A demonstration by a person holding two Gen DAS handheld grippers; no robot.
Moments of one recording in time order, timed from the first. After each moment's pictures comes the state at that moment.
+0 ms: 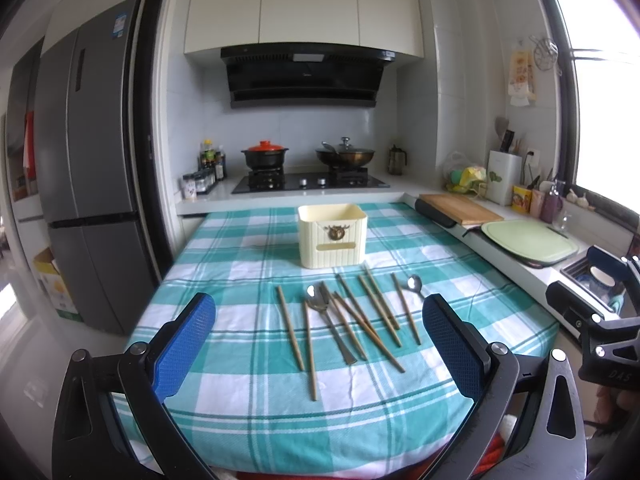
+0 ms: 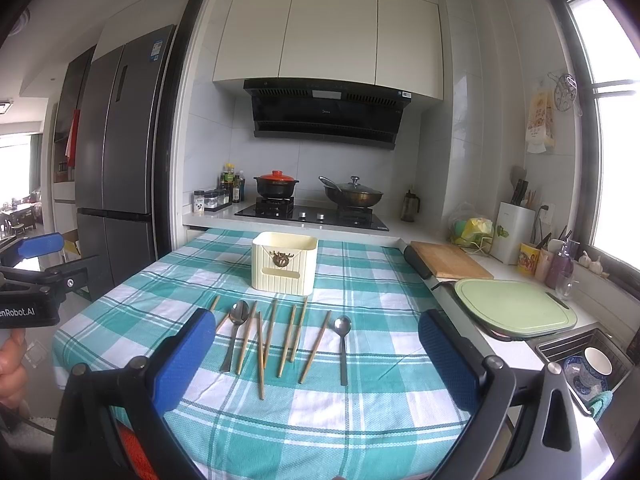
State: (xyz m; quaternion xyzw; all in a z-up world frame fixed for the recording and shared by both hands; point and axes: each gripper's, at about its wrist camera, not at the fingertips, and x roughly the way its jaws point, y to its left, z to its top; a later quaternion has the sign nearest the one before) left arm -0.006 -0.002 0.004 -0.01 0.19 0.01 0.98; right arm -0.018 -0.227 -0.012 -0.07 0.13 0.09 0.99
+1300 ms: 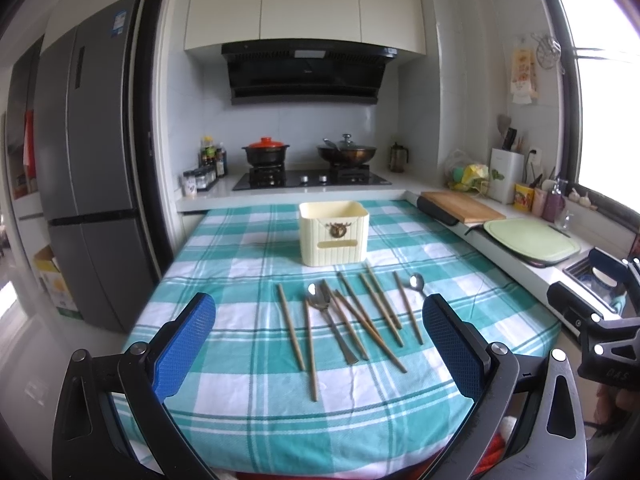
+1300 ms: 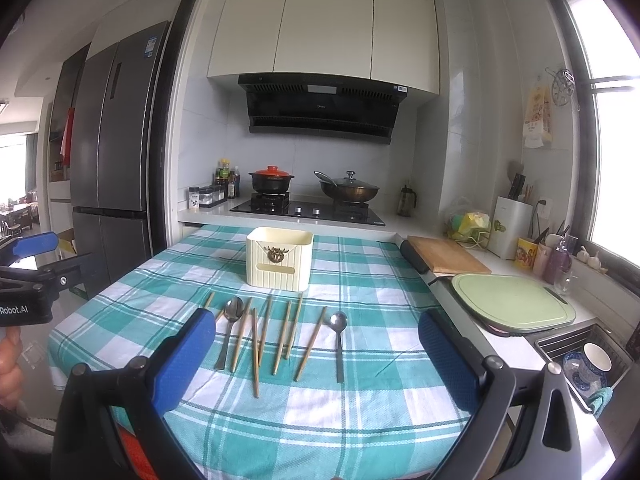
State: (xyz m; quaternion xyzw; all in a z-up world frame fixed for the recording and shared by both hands) left arm 0.000 -0.003 0.001 -0.01 0.19 0.01 0.98; right arm -0.009 -0.233 -0.020 -0.06 0.13 0.08 0.99
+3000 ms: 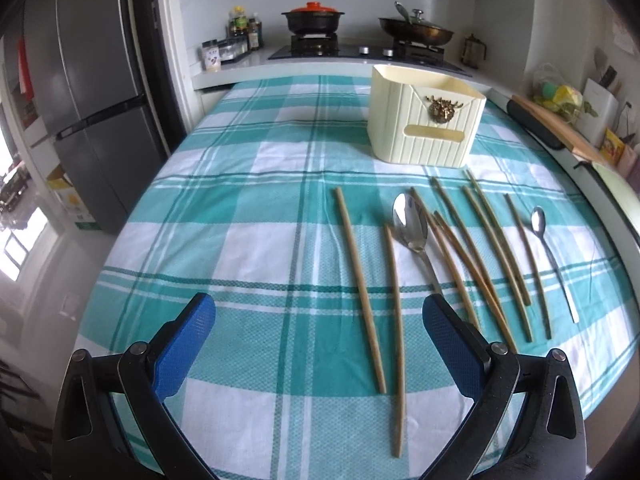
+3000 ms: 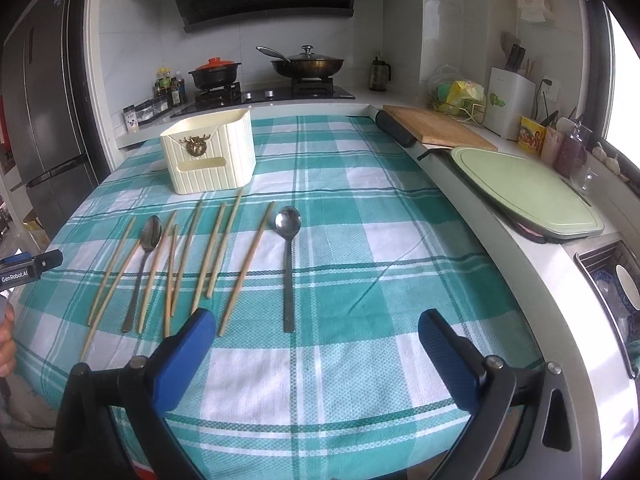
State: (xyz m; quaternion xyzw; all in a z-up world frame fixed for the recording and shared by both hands) left arm 0.195 0.063 -0.120 -0.04 0.40 0.09 0.91; right arm 0.153 -0.285 -0.109 -0.02 0.35 0.03 0.94
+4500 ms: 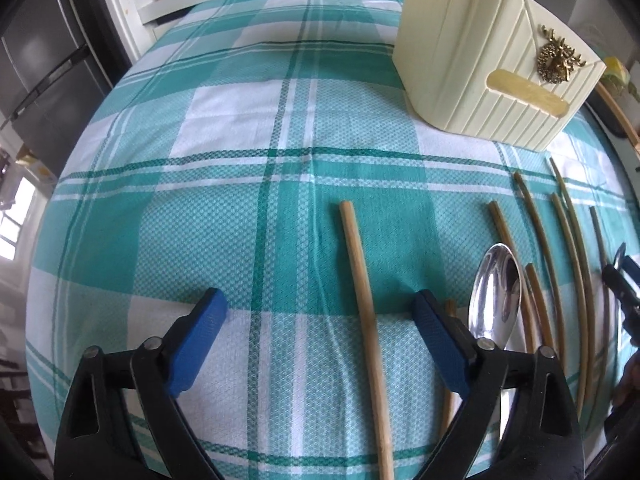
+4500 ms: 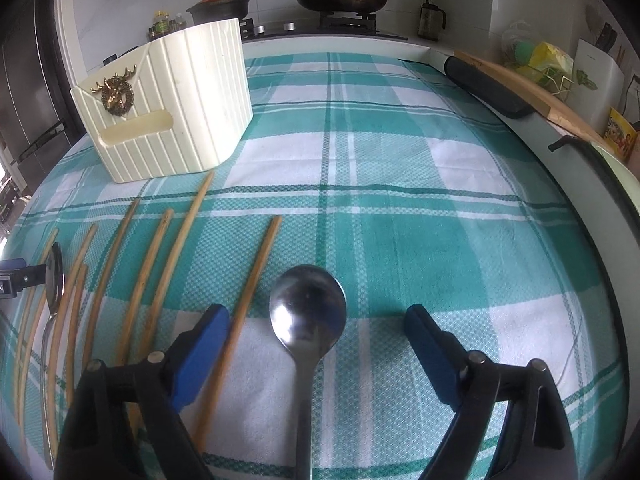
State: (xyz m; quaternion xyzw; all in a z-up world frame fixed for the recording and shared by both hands) left arm 0.362 0.088 -0.200 -0.05 0.54 0.07 0.84; right arm 0.370 -0.239 -0.197 -0.04 0.43 0.07 0.90
